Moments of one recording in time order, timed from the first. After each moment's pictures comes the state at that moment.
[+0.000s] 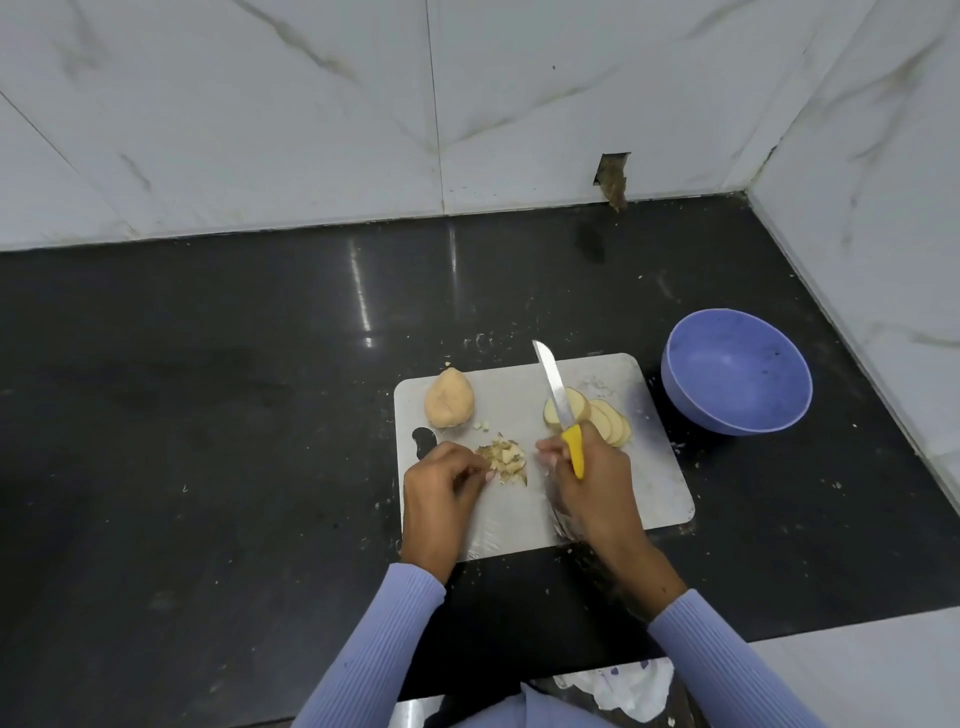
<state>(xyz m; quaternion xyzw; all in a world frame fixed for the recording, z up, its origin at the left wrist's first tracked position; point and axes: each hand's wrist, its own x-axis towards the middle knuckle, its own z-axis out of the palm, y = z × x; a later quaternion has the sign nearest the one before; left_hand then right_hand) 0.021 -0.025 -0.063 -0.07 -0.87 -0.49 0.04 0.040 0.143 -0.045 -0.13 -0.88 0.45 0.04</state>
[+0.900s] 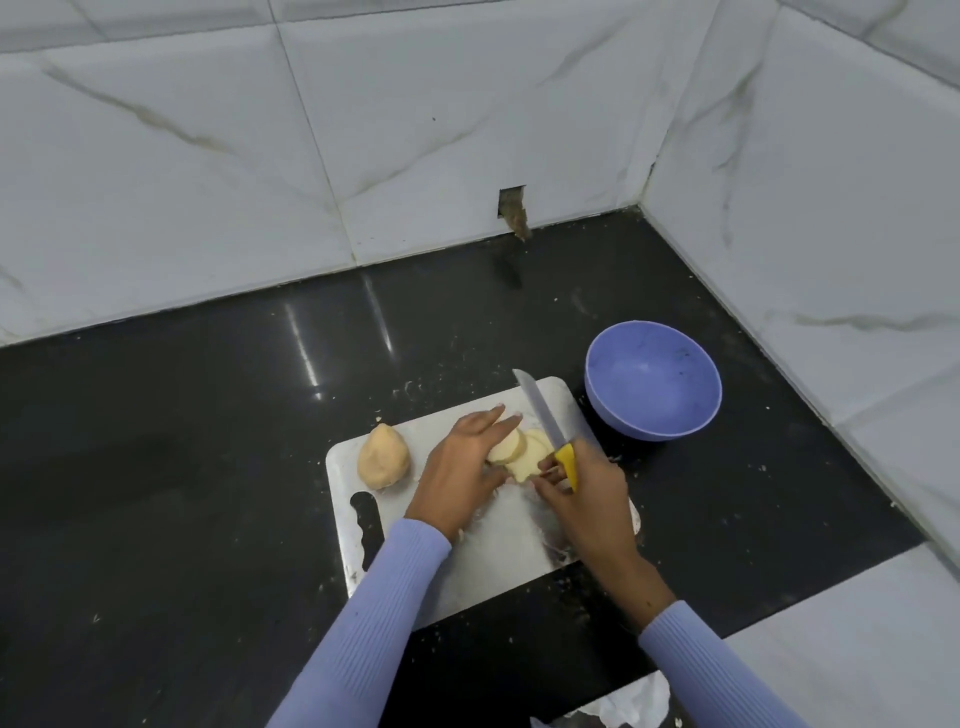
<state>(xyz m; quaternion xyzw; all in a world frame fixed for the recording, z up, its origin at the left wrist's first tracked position) -0.055 0.052 -0.058 -0.32 -0.89 -0.31 -0.10 0.042 0.186 -0.040 -0.23 -0.89 0.39 0.08</state>
